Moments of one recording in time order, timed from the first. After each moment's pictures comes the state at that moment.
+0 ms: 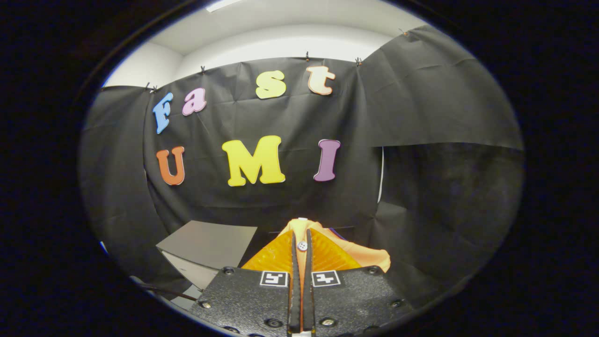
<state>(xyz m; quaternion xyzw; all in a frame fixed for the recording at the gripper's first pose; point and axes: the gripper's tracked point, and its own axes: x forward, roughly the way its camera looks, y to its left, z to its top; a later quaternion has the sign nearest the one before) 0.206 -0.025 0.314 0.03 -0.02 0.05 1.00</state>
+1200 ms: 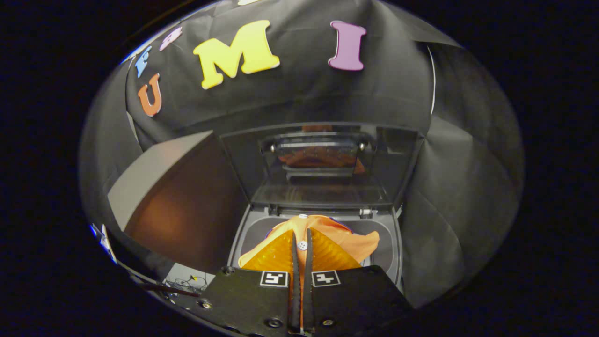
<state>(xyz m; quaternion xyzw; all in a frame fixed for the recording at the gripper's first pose) 0.498 -0.041 0.055 0.00 0.27 0.12 0.96</state>
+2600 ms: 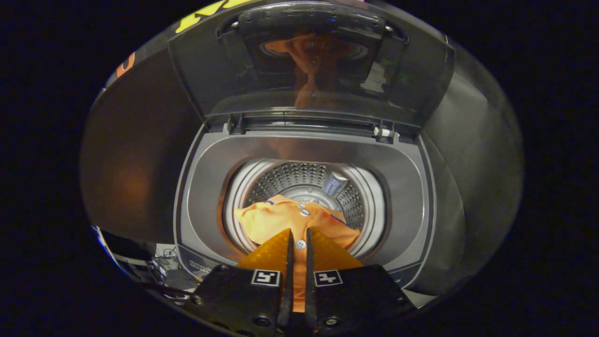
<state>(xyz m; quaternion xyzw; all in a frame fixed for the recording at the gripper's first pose) 0.507 -0.048 -0.079 -0.04 0.46 0.07 0.89</state>
